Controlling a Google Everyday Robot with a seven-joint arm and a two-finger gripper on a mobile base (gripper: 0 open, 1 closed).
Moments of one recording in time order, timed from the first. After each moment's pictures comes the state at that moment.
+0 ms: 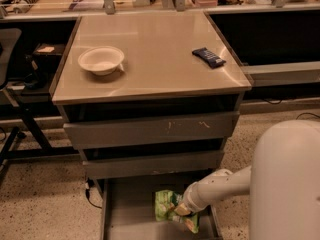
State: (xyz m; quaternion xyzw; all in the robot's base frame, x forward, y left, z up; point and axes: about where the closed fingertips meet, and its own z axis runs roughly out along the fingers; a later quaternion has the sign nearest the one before) arm 0.469 -0.092 0.344 -0.47 0.86 0.12 0.15
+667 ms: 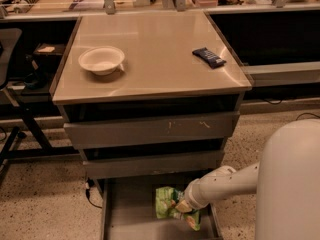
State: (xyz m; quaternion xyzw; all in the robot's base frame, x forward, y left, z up) arm 0.474 -0.095 0.372 -0.48 0.85 0.11 0.17
